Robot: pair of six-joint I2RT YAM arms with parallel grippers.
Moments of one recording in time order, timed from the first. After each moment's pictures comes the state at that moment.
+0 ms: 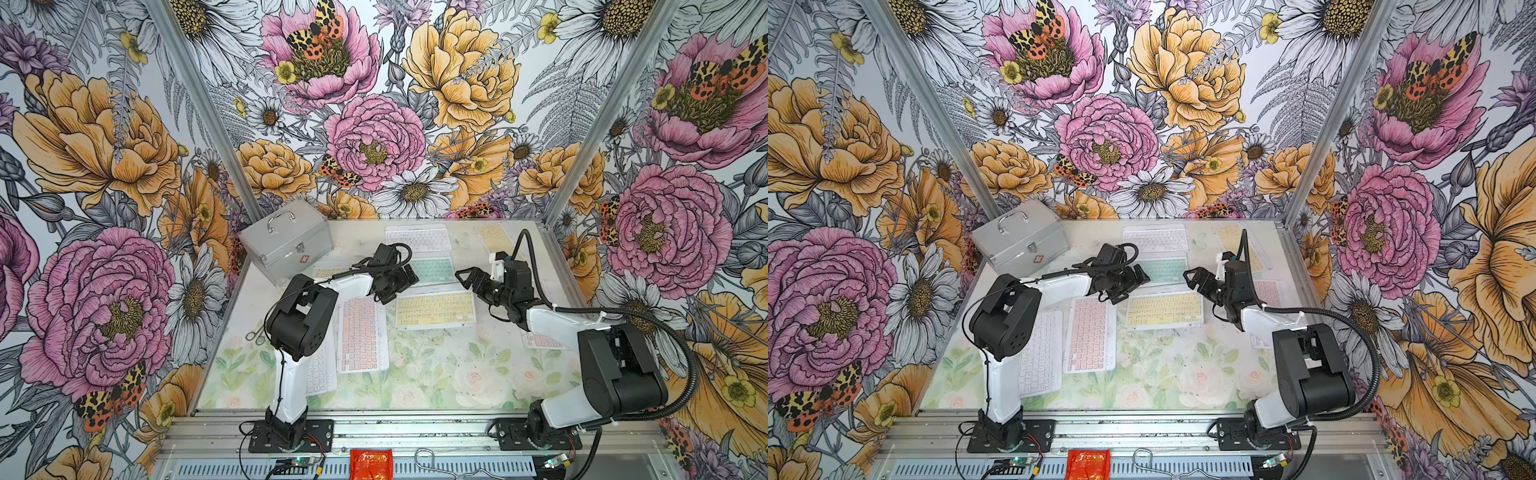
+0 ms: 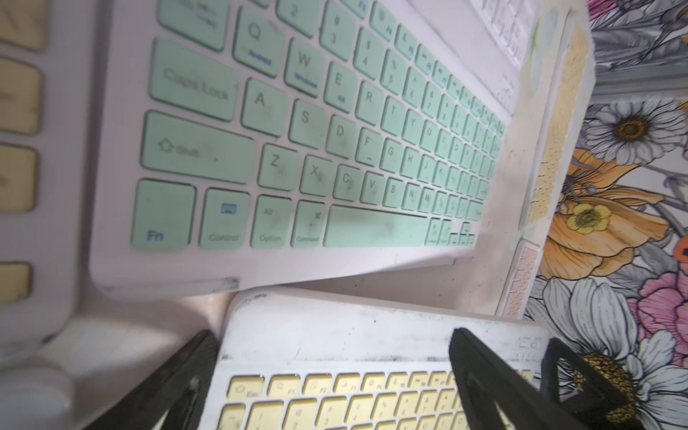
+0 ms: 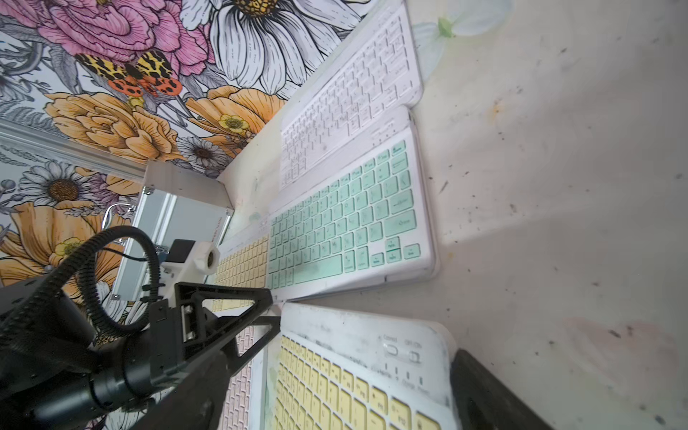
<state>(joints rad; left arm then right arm) -0.55 2.02 1.32 -0.23 0.27 -1.03 0.16 1.49 0.69 0.28 -0.46 0.74</state>
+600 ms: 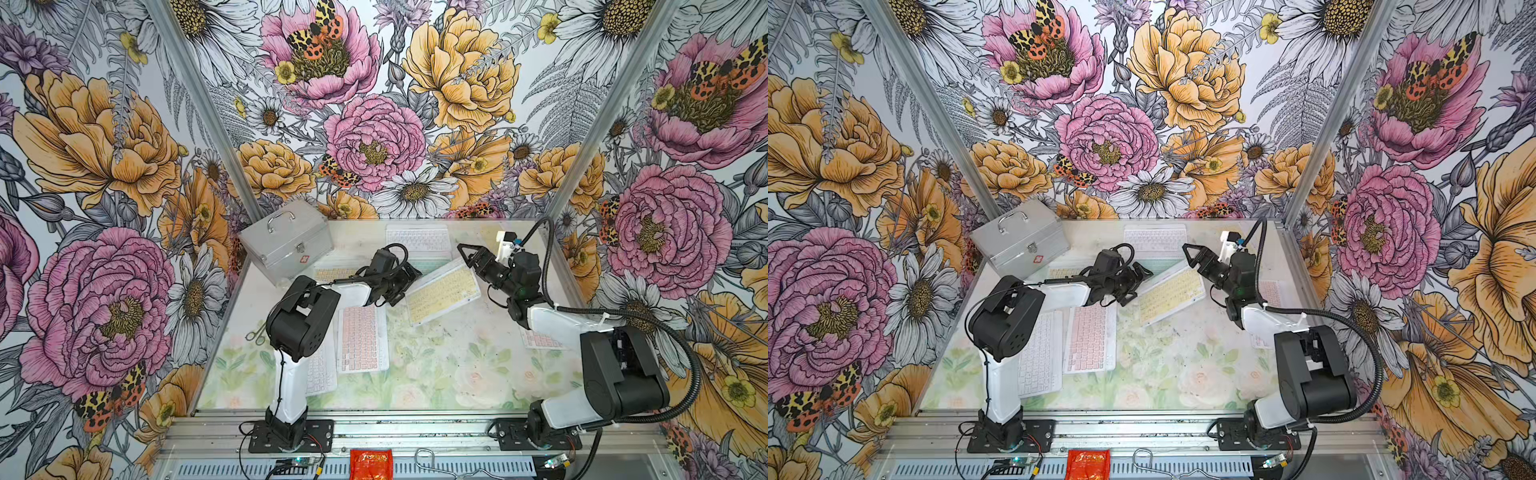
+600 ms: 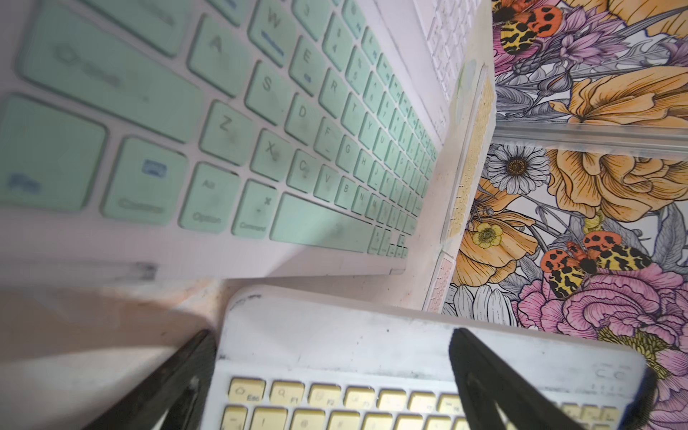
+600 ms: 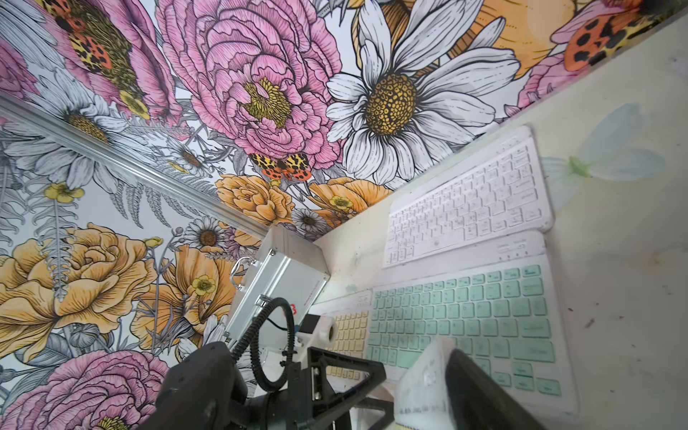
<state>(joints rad) -0.56 2.02 1.18 0.10 0.33 -1.26 0.16 1.49 0.71 0.65 -0.49 0.93</state>
